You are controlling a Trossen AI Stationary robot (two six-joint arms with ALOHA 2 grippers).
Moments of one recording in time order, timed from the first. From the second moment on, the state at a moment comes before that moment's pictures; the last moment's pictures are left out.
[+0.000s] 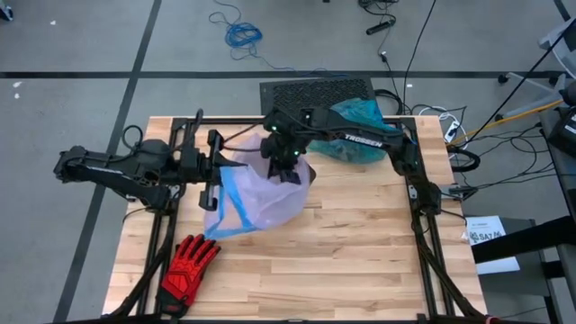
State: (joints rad) left arm -0.15 0.89 0.92 0.23 -0.08 0.11; right arm -0.22 2.15 2.31 -1.14 -0.51 -0.18
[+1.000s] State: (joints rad) left arm -0.17 0.84 0.92 0.13 -0.07 0.11; right arm -0.15 2.19 2.31 -1.21 -0.13 -0.02
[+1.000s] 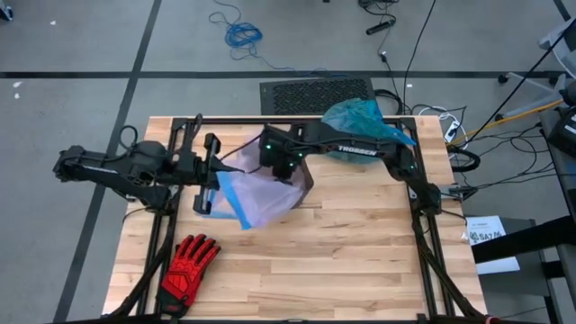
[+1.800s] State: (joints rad) left arm -0.17 0.83 0.92 0.06 -0.08 0.11; right arm -0.19 2.19 2.31 -0.90 -0.34 -0.39
